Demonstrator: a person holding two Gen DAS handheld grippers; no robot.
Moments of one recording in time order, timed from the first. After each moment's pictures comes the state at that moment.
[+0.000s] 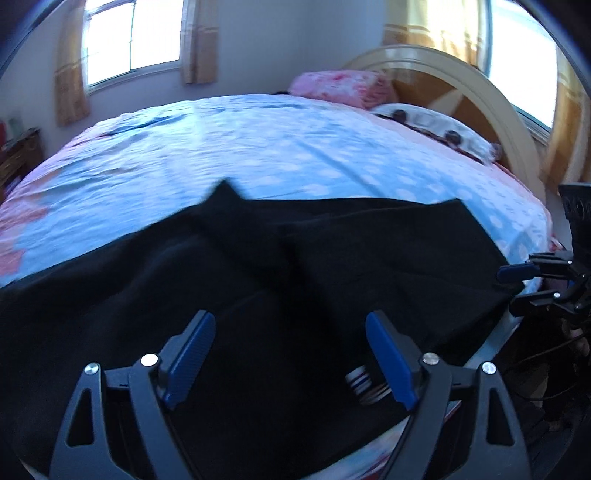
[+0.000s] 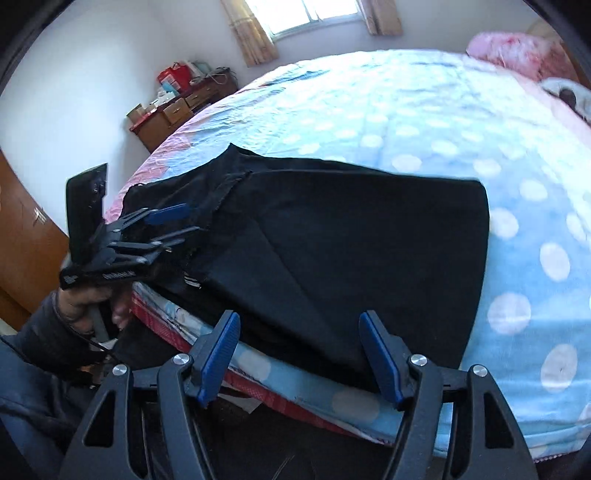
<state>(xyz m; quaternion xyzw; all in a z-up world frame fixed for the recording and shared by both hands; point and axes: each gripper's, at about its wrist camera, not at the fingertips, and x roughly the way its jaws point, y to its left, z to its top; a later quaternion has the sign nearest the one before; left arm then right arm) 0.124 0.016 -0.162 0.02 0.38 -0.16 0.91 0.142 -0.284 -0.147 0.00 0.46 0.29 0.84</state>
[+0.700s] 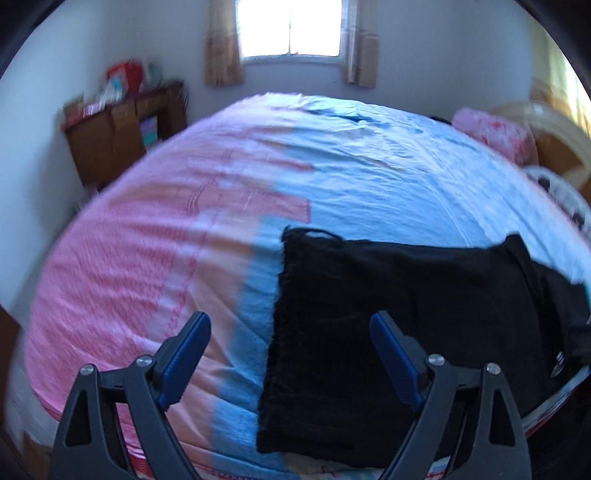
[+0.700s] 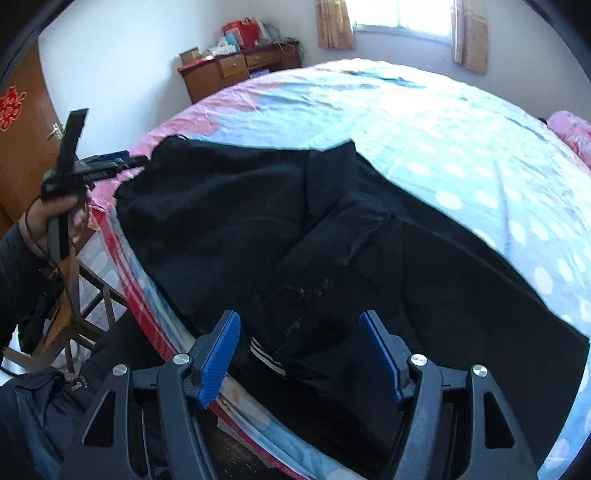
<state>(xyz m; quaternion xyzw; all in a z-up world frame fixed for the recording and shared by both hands) 0.113 0.278 -0.157 -0.07 0.39 0.08 0.92 0.164 -0.134 -0.155 -0.12 0.44 0.35 0.81</state>
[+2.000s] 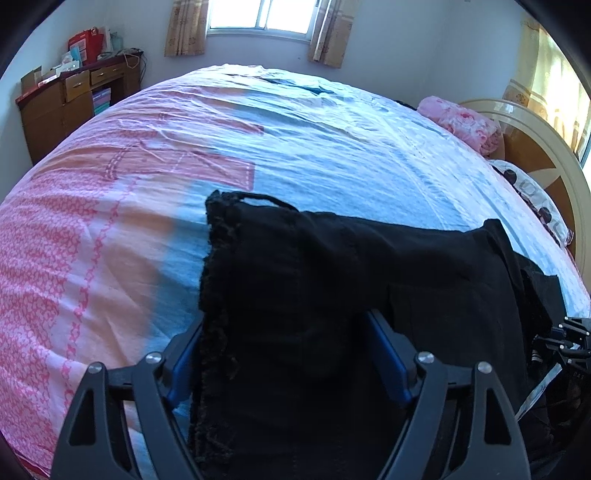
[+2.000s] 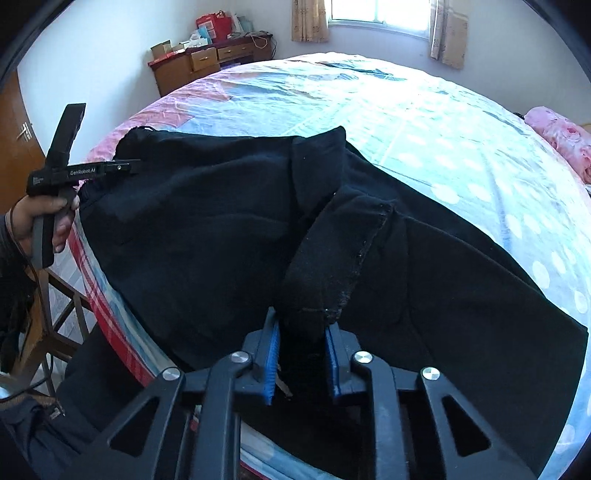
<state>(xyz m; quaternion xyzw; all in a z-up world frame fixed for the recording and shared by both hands) 0.149 0.264 -0.192 -0.10 0.42 -0.02 0.90 0.160 -0.102 -0.161 -0.15 0.44 0.30 0.83</state>
